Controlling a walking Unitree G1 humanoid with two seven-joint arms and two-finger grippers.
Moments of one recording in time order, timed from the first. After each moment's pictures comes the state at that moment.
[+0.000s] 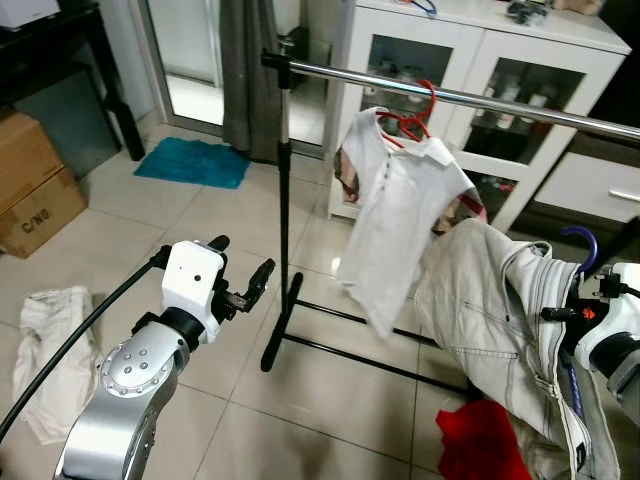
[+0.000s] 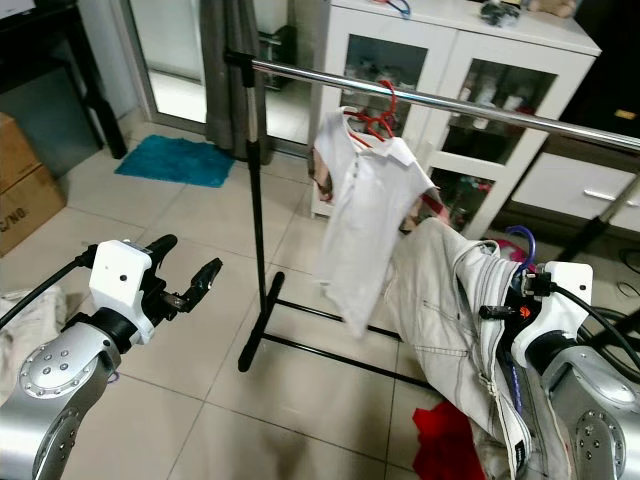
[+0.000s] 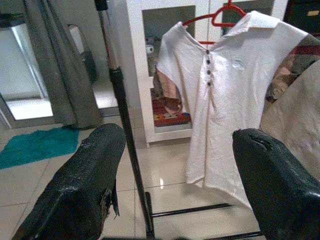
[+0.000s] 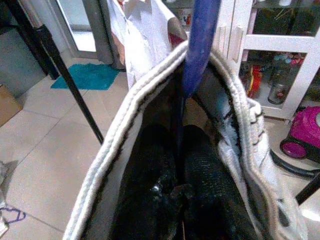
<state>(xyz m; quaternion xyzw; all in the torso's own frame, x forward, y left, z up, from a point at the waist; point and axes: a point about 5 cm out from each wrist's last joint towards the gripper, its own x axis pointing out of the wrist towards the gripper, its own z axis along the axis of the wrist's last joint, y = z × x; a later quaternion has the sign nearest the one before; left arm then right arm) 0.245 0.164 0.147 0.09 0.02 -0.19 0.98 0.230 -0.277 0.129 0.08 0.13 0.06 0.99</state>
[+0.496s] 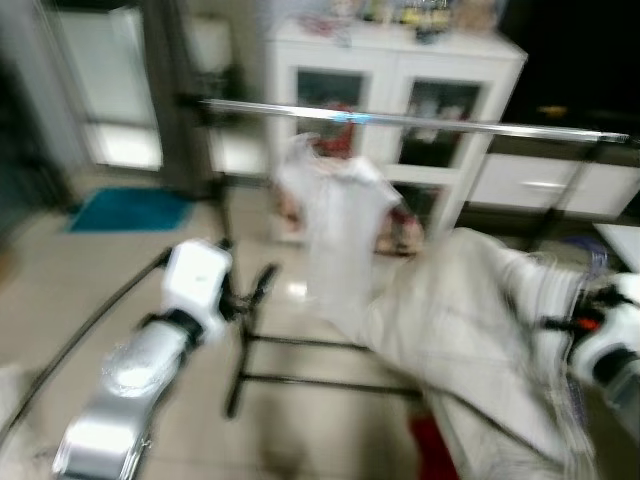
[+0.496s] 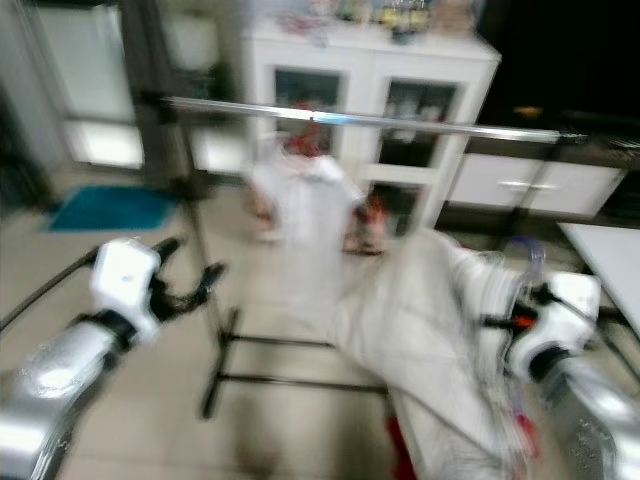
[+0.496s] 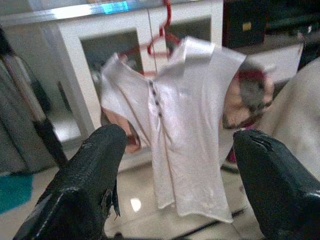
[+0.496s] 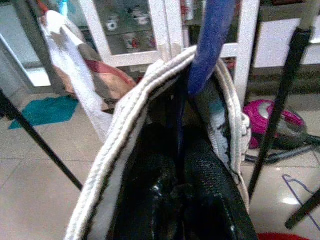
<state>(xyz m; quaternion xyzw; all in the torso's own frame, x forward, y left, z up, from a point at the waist) 0.248 0.168 0.140 0.09 0.04 -0.20 0.98 0.225 -0.271 0.121 0.10 0.14 0.06 0.98</state>
